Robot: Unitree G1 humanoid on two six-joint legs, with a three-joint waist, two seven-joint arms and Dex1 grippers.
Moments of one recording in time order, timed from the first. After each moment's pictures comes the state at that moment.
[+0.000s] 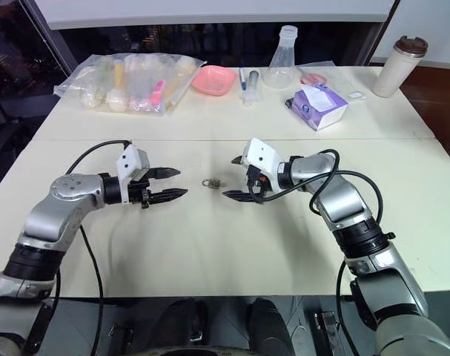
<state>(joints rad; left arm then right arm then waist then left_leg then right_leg) -0.50 0.66 -0.11 0.06 -0.34 0.33 -1.10 -0.65 -0.60 0.27 -0.01 0.19 0.43 1.02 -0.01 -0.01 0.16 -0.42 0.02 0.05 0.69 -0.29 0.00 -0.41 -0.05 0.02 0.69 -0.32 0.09</state>
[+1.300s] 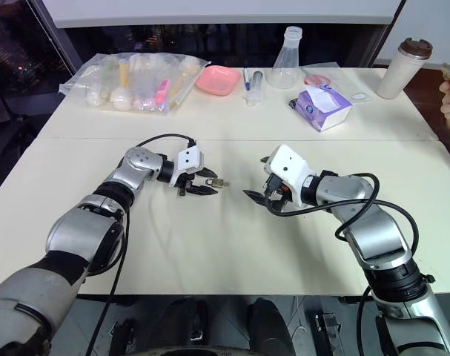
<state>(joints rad) -1.10 0.29 -0.22 1.30 0.14 -0.35 -1.24 -0.40 -0.68 0.10 -0.40 0.20 0.65 0.79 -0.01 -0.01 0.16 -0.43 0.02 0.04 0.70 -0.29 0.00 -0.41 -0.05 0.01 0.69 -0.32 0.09</state>
